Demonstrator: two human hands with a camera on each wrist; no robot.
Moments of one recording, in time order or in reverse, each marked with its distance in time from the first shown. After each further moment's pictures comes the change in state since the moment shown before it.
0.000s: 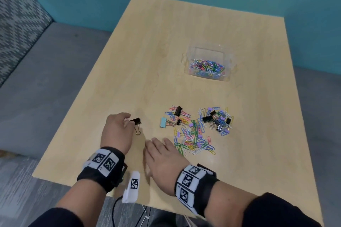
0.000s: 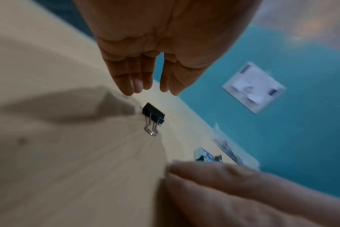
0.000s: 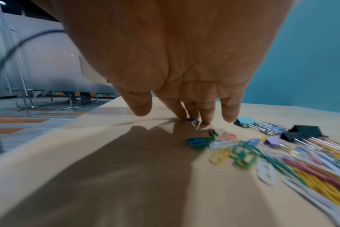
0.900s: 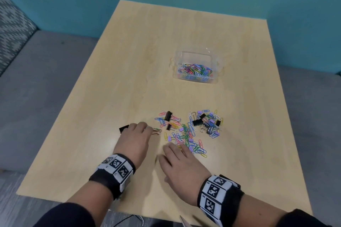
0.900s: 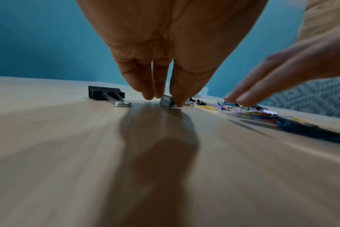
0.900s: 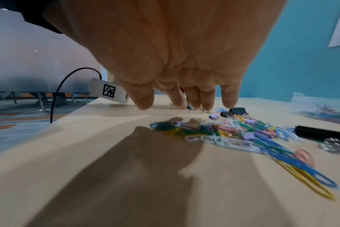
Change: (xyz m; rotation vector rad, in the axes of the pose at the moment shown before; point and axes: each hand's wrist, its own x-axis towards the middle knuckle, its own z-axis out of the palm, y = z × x) left_hand -0.008 0.021 0.042 0.676 -0.246 0.703; right_hand -0.052 0.041 0.009 0.015 0.078 0.097
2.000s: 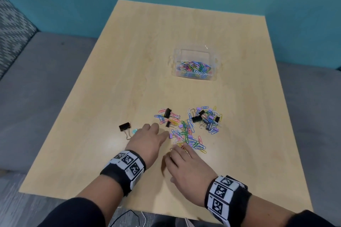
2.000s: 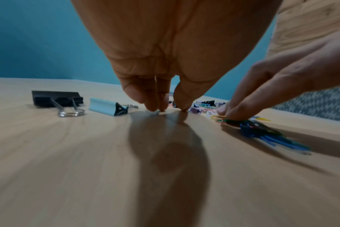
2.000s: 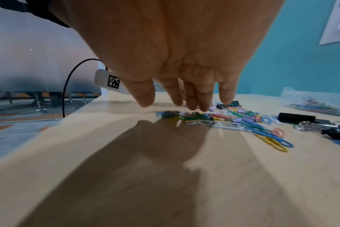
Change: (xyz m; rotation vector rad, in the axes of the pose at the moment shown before) left_hand 0.004 0.035 -0.013 0.090 -0.226 0.125; right_hand -0.017 0.003 0.014 0.005 0.002 -0.003
